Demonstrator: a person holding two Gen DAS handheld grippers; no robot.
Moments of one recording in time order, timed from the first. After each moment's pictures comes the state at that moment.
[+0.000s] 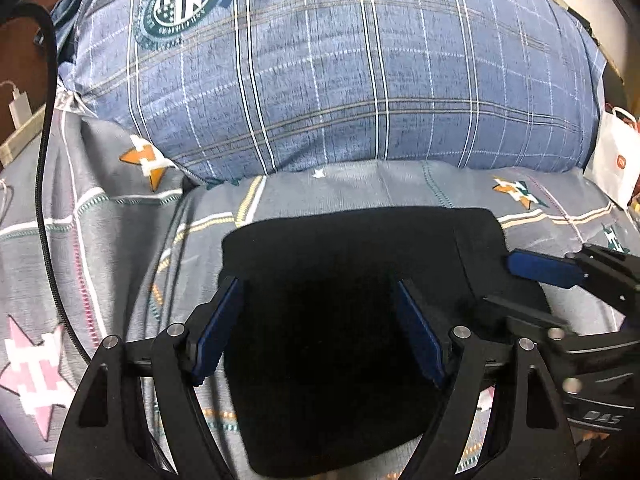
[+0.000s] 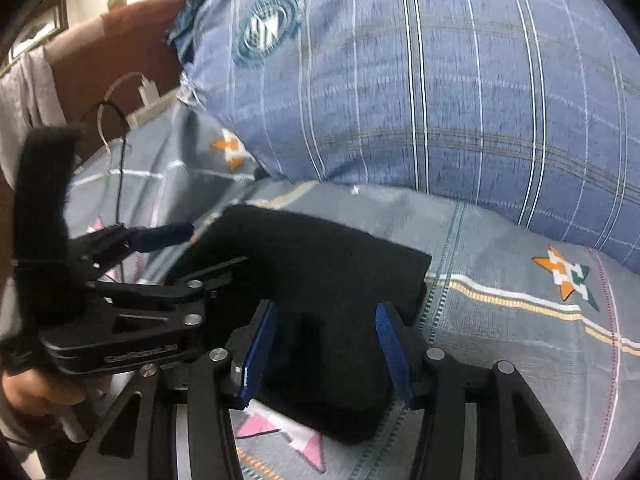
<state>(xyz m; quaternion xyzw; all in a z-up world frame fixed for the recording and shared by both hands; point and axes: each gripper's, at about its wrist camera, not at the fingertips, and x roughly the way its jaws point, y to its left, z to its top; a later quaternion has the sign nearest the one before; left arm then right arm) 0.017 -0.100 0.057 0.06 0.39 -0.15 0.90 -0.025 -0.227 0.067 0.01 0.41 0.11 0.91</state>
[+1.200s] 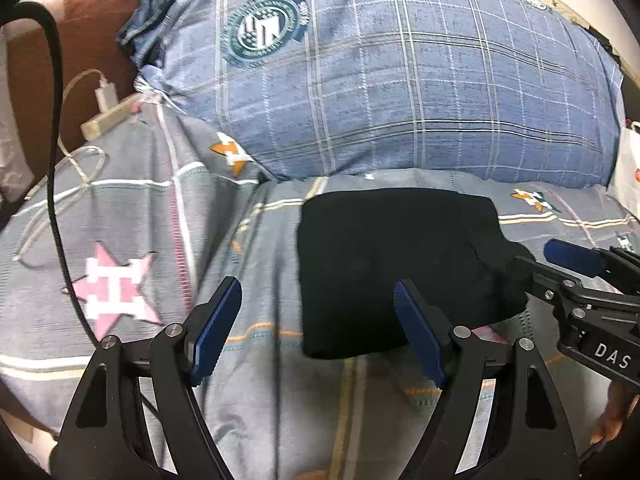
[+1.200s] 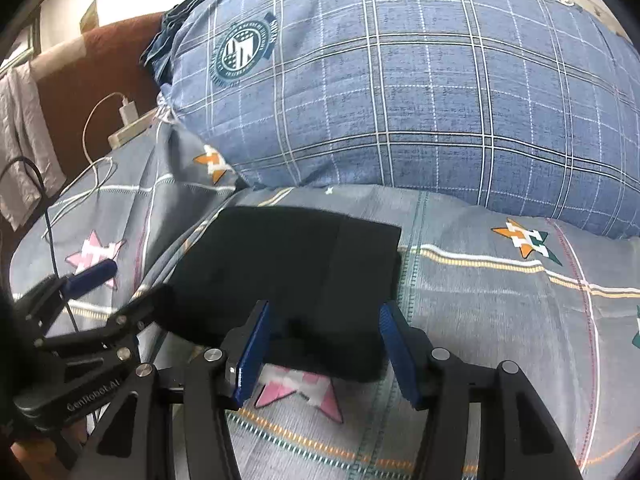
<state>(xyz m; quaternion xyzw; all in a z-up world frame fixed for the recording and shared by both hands) -0.073 -0.062 0.081 0.06 0.34 -0.05 0.94 -0.081 -0.213 0.084 0.03 0.38 0.04 0.92</state>
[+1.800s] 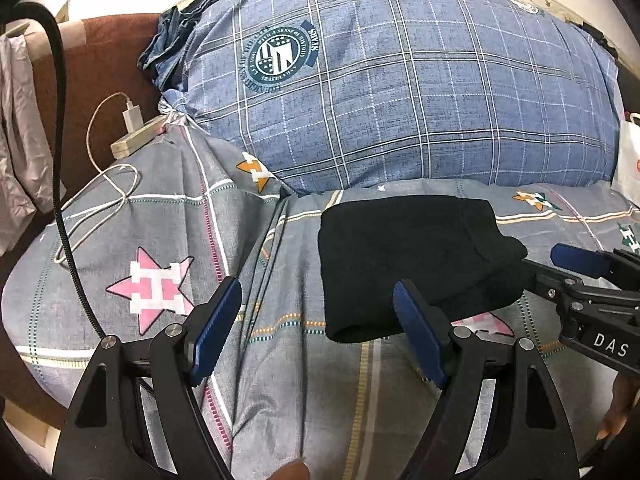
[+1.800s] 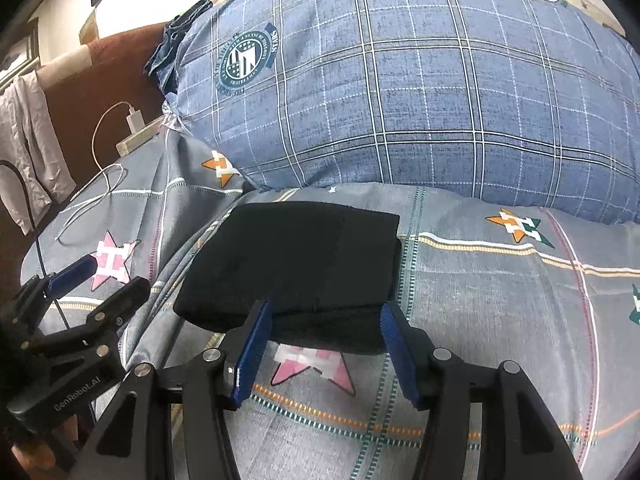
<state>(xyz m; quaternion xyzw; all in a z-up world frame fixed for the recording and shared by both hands) -0.108 -0.056 0.097 0.08 0.31 -0.02 0.95 -0.107 -0.213 0.089 0.05 0.37 0.04 0.93</state>
